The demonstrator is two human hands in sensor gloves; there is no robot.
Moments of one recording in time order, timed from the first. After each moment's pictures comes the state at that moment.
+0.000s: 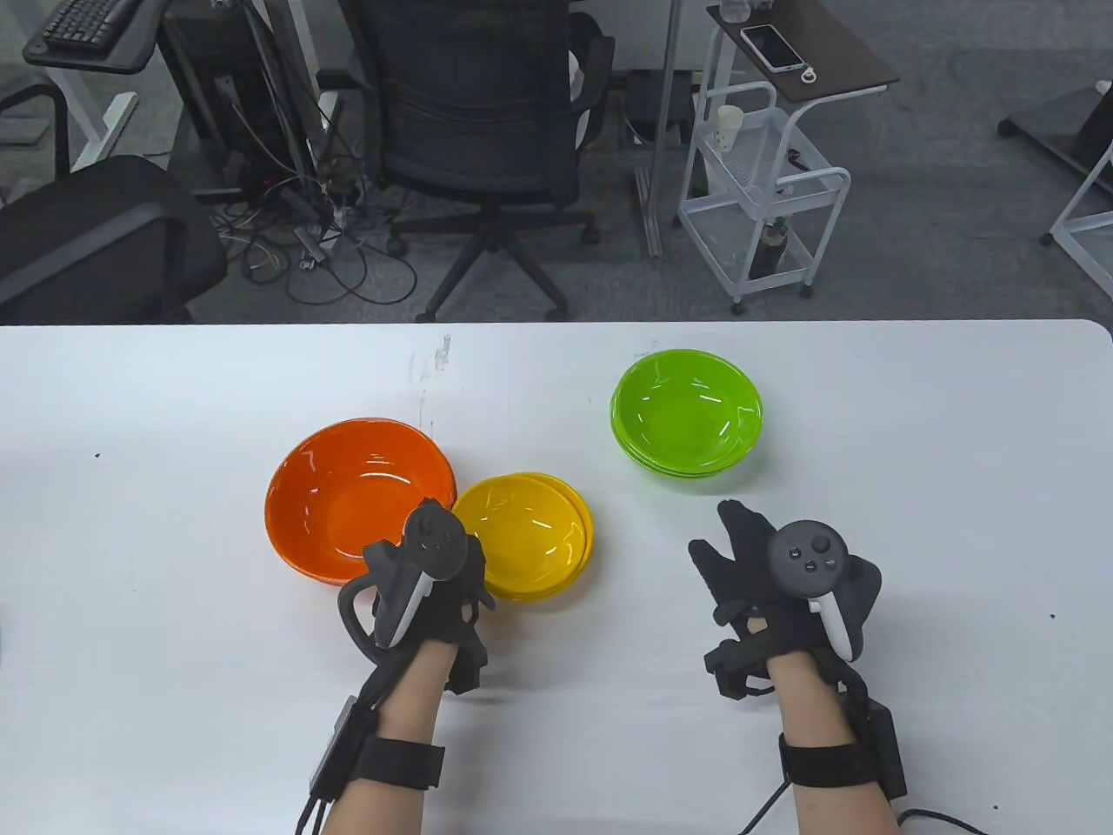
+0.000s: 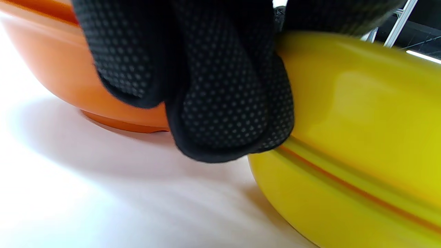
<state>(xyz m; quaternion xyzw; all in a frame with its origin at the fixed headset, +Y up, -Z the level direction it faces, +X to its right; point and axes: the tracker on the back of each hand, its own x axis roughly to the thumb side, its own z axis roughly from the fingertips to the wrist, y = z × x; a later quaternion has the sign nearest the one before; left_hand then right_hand) -0.161 -0.711 -0.305 -0.01 0.14 0.18 0.97 0.208 -0.709 -0.310 -0.06 -0.03 0.94 0.32</state>
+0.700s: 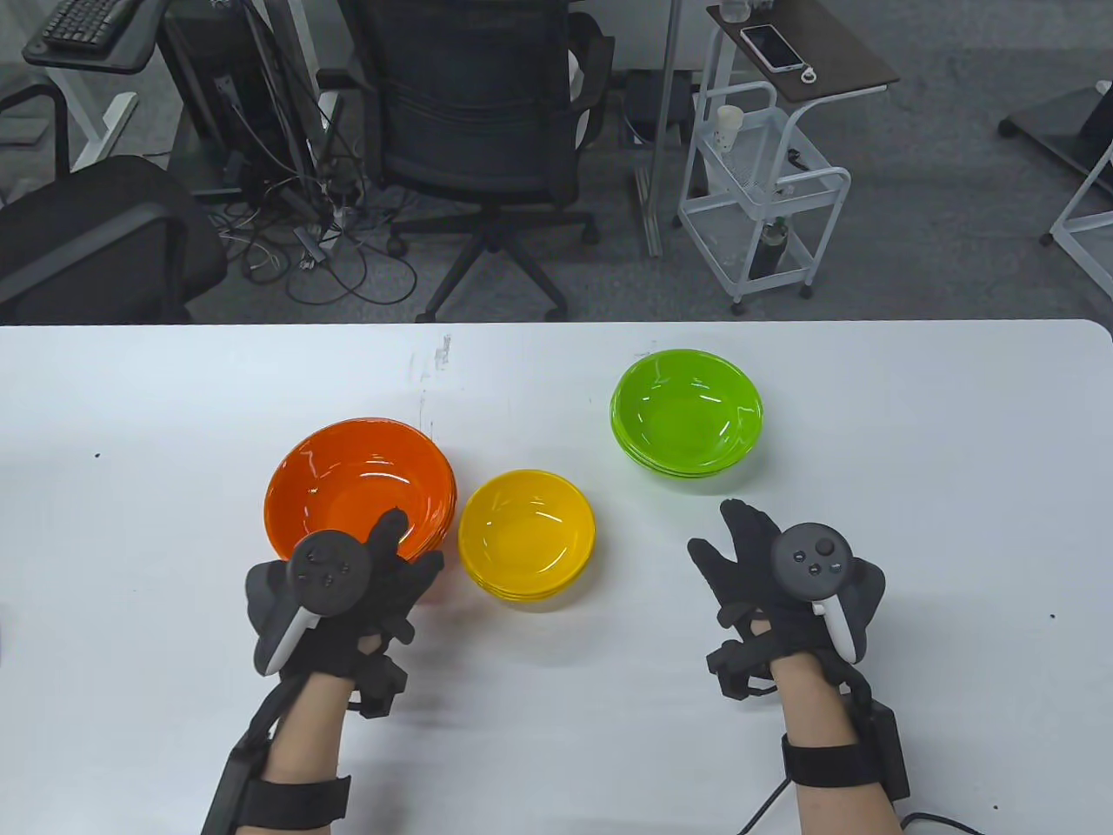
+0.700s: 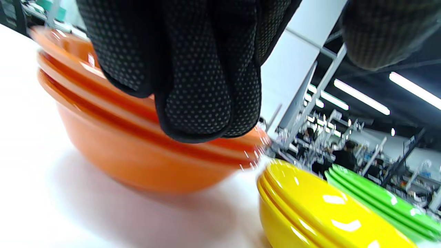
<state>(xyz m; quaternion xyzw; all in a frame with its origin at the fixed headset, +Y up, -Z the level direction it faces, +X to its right) -0.251 -0.677 -0.265 0.06 0.03 0.25 0.97 0.213 -0.714 -0.310 -0.06 -0.03 0.94 0.33</state>
